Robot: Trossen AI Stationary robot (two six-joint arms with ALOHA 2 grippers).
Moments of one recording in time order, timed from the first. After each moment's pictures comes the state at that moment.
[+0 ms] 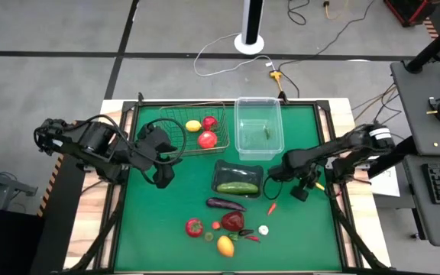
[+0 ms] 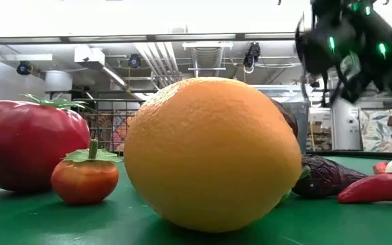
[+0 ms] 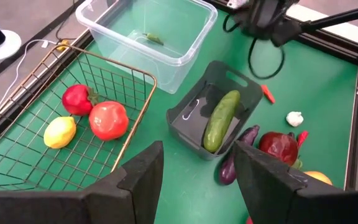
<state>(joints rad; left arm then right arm) -0.34 1.30 1.66 -1.24 -0.49 -0.69 0.10 1.55 0.92 -1.45 -0.21 0.73</state>
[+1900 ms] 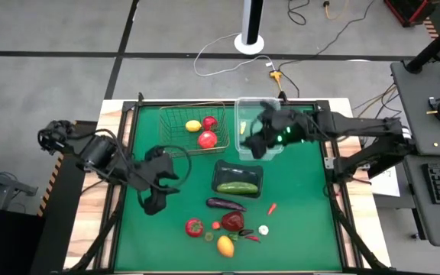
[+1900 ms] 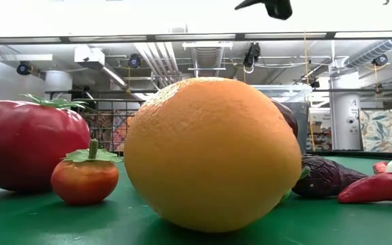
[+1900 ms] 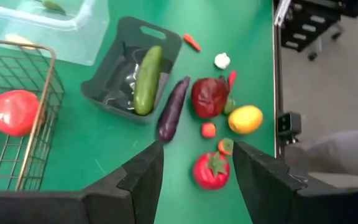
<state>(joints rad) -0.48 1.36 1.66 -1.19 -0.27 -0.60 0.00 1.35 1.43 -0.66 0.08 0.82</state>
